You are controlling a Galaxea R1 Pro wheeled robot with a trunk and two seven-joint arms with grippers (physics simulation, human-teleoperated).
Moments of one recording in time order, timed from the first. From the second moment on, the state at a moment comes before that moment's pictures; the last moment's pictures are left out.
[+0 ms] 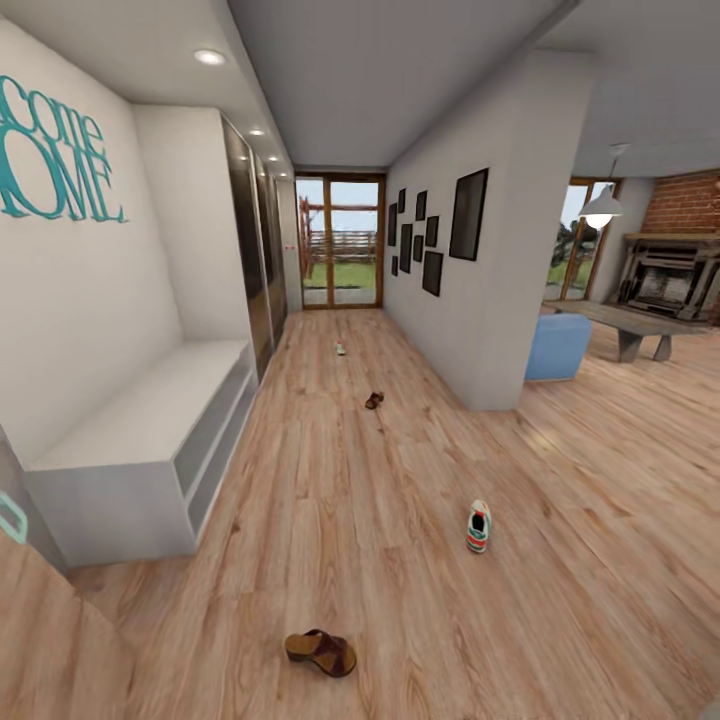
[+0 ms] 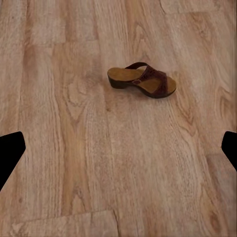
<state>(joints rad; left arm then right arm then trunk) -0.01 -0.02 0.00 -0.62 0.00 -0.25 0.00 0.00 0.00 0.00 -0.49 -0.01 0.00 0.01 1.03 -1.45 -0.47</state>
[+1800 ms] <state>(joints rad) -0.14 -0.02 0.00 -0.67 -0.11 -0.07 0.00 0.00 0.00 -0.01 -0.49 -0.01 0.00 0.01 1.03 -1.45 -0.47</state>
